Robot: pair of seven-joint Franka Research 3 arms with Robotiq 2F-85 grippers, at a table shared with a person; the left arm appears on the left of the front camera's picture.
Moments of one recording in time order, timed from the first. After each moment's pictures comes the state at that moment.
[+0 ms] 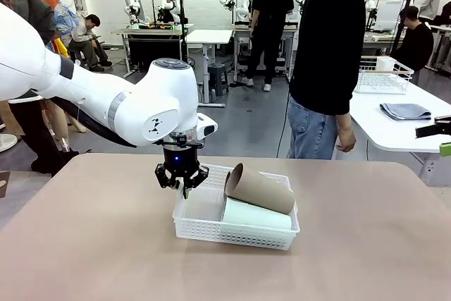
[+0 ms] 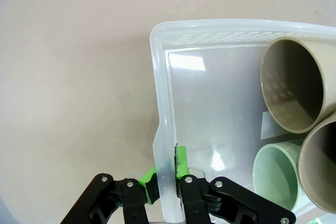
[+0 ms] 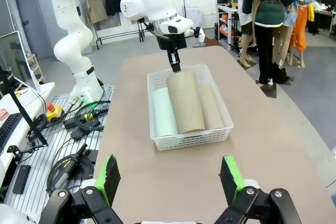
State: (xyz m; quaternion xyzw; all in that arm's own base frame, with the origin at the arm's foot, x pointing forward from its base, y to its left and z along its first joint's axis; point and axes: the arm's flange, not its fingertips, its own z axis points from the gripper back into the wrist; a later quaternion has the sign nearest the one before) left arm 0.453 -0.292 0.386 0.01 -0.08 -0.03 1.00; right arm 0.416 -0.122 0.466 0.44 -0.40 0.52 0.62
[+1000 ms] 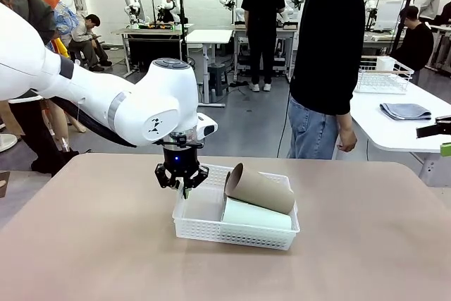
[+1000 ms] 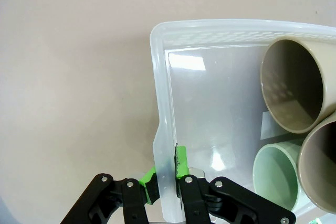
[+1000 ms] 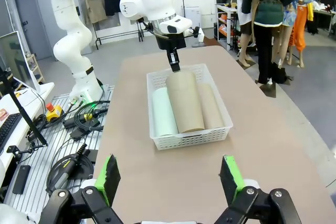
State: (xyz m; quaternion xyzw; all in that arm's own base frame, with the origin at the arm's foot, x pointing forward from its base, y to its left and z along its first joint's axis) left arm 0.453 -0.292 0.386 0.01 -0.08 -0.03 1.00; right arm 0.416 -0.123 0.466 0.43 -0.40 0.52 0.62
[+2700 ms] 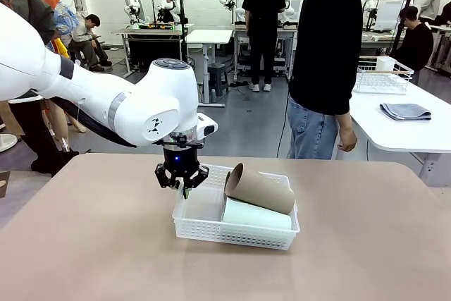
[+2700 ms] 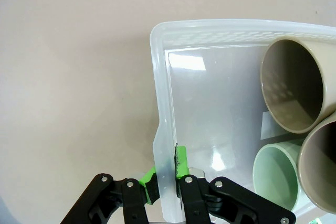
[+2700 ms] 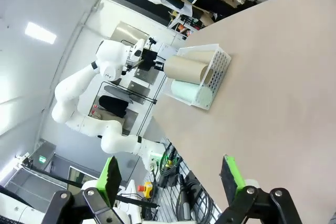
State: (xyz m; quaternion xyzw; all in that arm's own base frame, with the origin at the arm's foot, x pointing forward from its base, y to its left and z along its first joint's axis) left arm 0.453 -0.292 0.386 0.01 -0.08 -0.03 1.00; right arm 0.290 -0.282 0.389 0.61 -0.23 0.09 0.76
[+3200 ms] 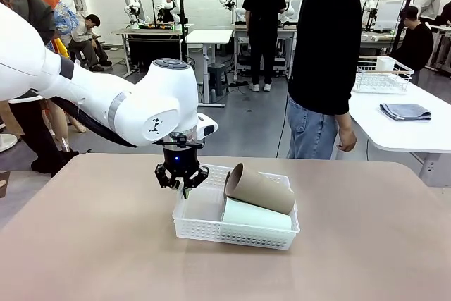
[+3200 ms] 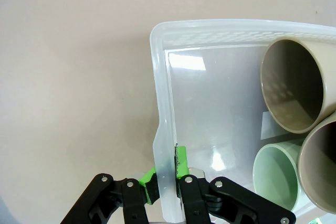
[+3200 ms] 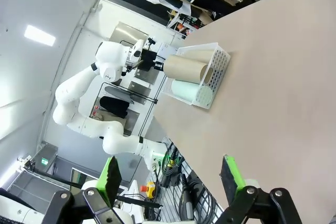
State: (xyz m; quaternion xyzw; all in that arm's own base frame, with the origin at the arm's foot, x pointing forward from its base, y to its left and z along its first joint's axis) left arm 0.453 -0.292 0.386 0.01 -0.08 -0.03 1.00; right arm 0.292 -0.281 0.390 0.61 -0.23 0.08 0.76
